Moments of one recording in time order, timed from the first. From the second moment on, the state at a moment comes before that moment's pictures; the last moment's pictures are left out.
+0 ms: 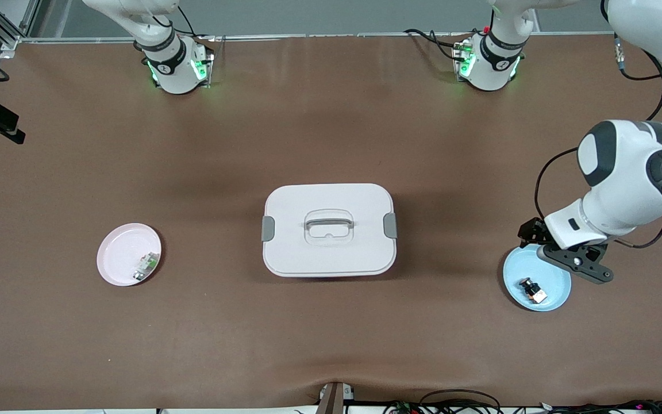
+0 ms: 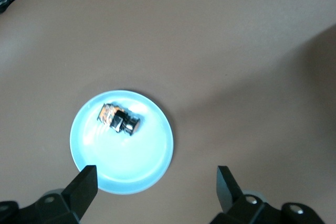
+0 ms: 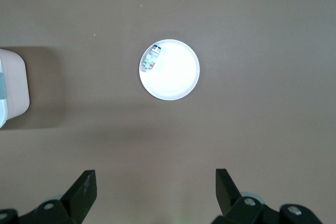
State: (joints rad) left arm 0.01 0.37 -0.11 -1.72 0.03 2.21 0.44; right arm -0.10 -0.01 0.04 -1.46 -0.02 1.45 -0.05
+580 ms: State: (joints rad) left arm 0.10 0.57 -0.11 -1.67 0.03 2.37 0.77; right arm -0.10 -0.01 0.04 -1.46 -0.02 1.46 -0.05
